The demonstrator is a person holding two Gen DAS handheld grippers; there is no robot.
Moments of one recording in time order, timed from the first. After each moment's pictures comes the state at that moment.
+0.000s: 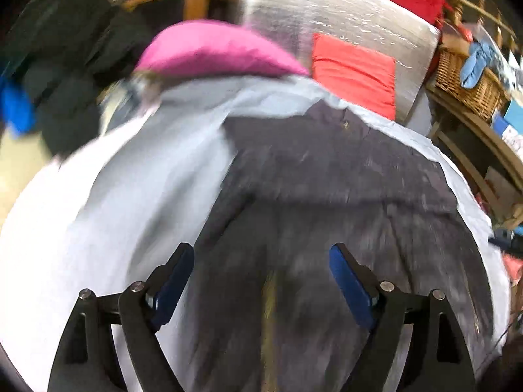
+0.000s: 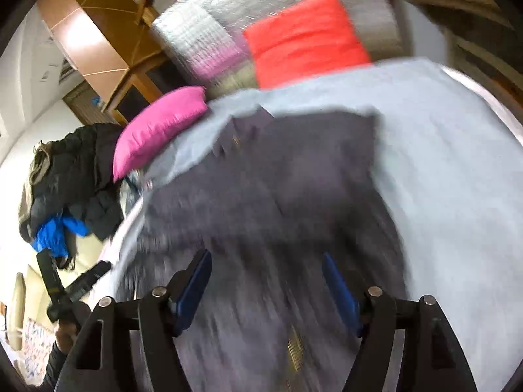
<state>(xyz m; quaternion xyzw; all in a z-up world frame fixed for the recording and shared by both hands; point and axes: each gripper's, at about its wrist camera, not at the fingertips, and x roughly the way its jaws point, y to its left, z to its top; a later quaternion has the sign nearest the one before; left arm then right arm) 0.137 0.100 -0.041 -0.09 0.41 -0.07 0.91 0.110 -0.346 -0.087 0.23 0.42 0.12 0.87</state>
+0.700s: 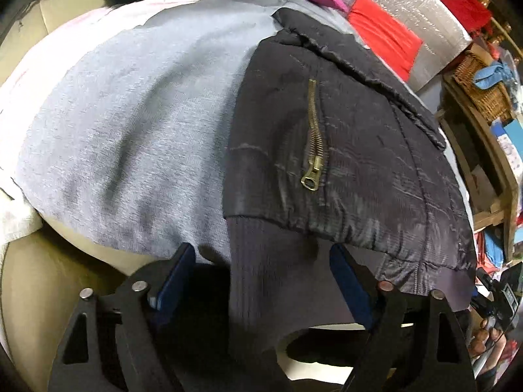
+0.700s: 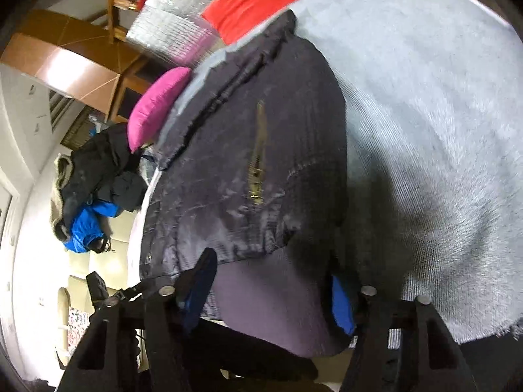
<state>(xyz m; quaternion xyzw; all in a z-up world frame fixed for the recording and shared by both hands) -0.003 0.123 -0.122 -0.20 0.52 -0.07 0.83 -0.072 -0.332 -0.158 0.34 0.44 0.14 0.82</state>
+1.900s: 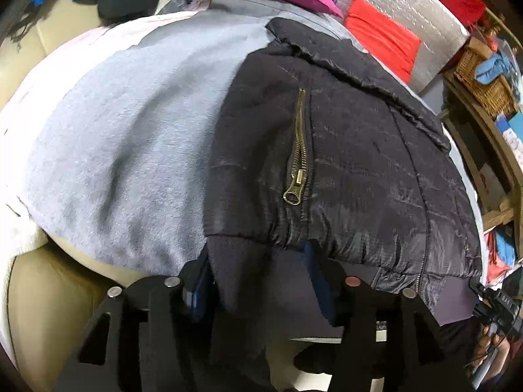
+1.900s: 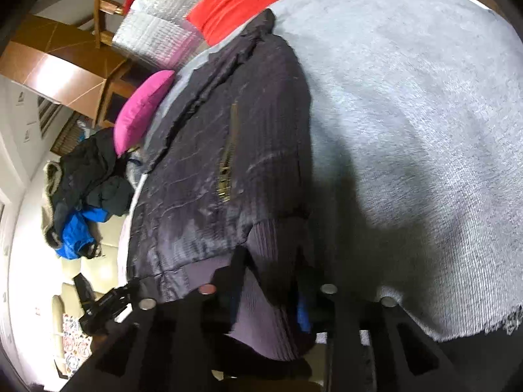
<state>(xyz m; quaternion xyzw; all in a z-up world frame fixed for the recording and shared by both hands) 0.022 0.100 -0.114 -0.17 0.51 -0.05 0.84 -0.072 -0.344 -0.183 0.36 0.46 0.10 0.81</state>
